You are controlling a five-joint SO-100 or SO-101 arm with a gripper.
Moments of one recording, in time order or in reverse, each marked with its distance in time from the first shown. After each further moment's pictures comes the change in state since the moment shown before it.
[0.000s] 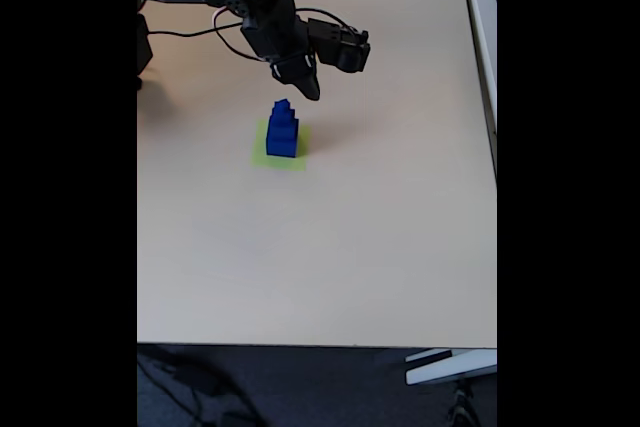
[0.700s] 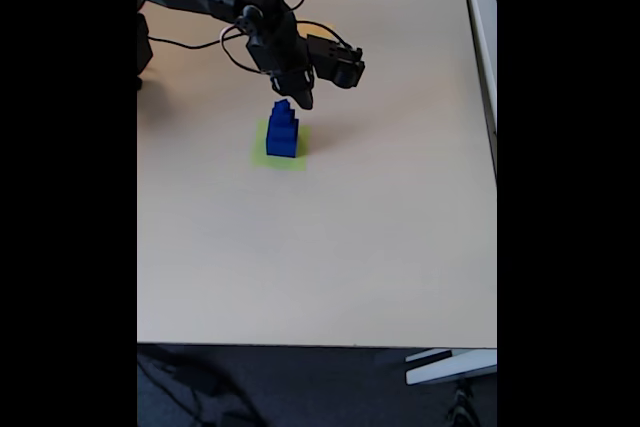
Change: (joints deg) arm -0.6 -0.1 11.8 -6.9 -1.1
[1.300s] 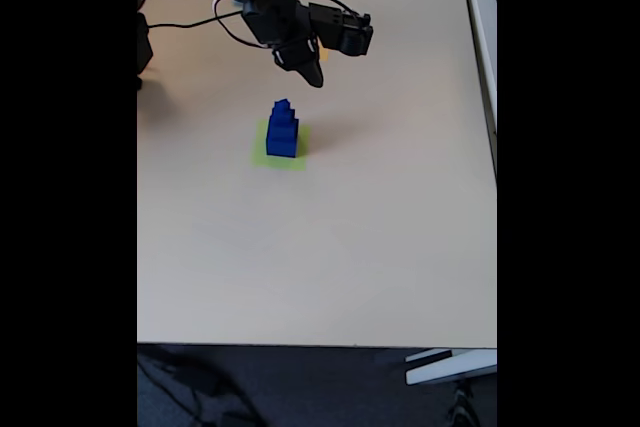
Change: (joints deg) arm -1.3 0.0 -14.1 8.3 1.6
